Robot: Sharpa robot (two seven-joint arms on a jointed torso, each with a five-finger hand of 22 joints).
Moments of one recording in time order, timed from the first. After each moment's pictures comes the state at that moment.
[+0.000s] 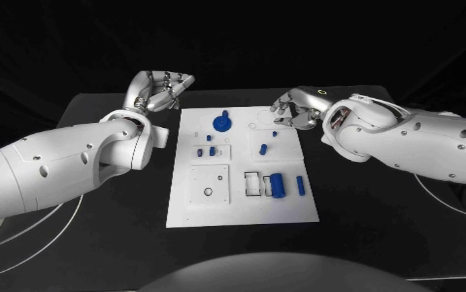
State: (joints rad) left arm 1.27 -0.76 -0.22 1.43 -0.28 -0.72 0.51; left_hand 1.27 -0.04 -0.07 0.29 0.18 1.01 0.16 0.07 0.08 1.14 0.10 0.07 0.07 1.26 0.03 1.05 1.12 0.14 1.03 0.15 0.79 1.24; right arm 1.30 -0.91 -0.22 1.56 -1.47 -0.41 -0.15; right_hand 1.37 -0.05 0.28 0.13 0.09 0.91 0.07 0.10 0.21 0.98 0.12 0.16 0.18 1.46 0.06 1.57 1.31 0.01 1.47 0.17 1.57 1.31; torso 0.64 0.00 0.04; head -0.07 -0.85
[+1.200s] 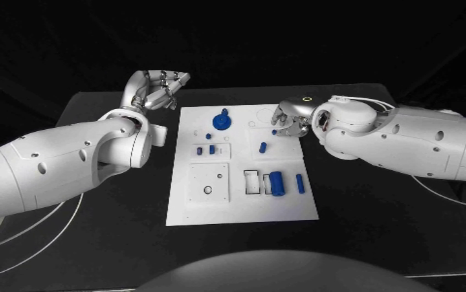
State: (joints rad) left arm 1.26 -0.76 -0.22 1.42 -0.24 -0.72 0.51; left_hand 1.28 -0.01 -0.08 0.29 0.18 0.99 0.16 0.07 0.08 1.13 0.11 0.07 0.07 1.29 0.04 1.08 1.14 0.14 1.09 0.15 0.83 1.26; right arm 1.28 -0.84 -0.22 1.51 -1.62 -0.18 -0.28; right_hand 1.38 -0.05 0.27 0.10 0.07 0.95 0.07 0.07 0.16 1.05 0.11 0.11 0.07 1.46 0.05 1.57 1.31 0.01 1.47 0.16 1.57 1.31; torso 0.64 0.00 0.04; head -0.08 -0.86
